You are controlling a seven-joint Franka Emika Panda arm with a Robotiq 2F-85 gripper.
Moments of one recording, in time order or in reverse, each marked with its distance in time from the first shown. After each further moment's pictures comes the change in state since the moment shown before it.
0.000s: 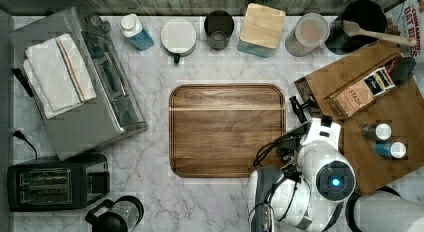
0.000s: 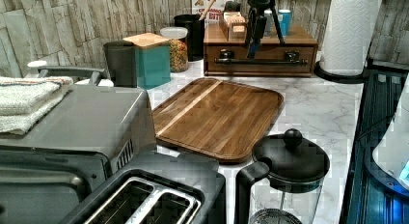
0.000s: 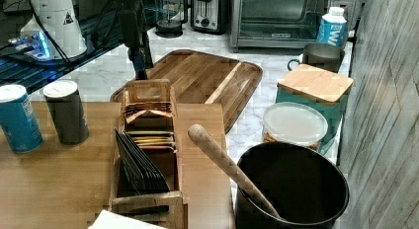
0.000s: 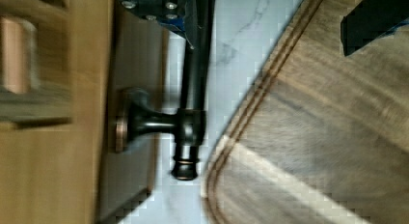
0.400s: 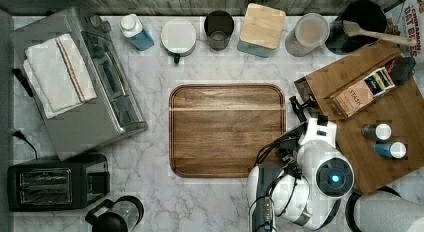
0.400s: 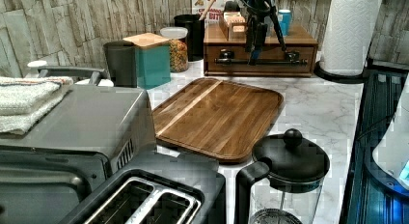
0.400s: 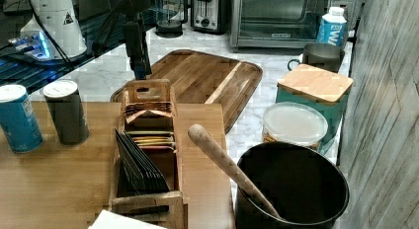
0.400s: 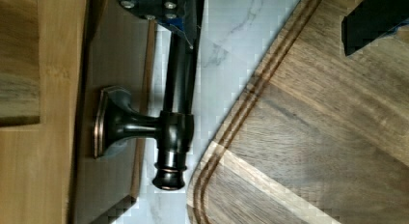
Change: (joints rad) arm 0.014 0.041 -0.025 0.000 0.054 0.029 -0.074
